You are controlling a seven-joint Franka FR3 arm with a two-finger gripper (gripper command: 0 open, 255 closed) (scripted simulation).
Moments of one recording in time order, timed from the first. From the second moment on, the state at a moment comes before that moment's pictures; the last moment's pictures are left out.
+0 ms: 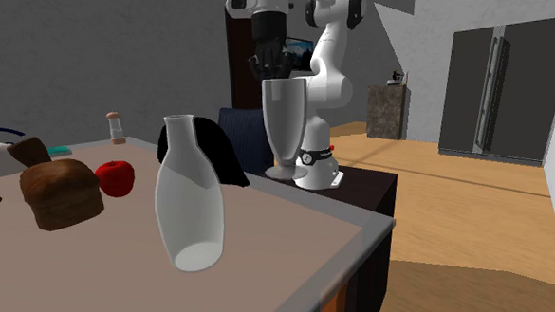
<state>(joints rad) 0.03 -0.74 0.09 -2.56 0.07 1.80 0.25</state>
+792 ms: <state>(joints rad) 0.03 -0.74 0.08 -2.39 0.06 1.64 0.25</state>
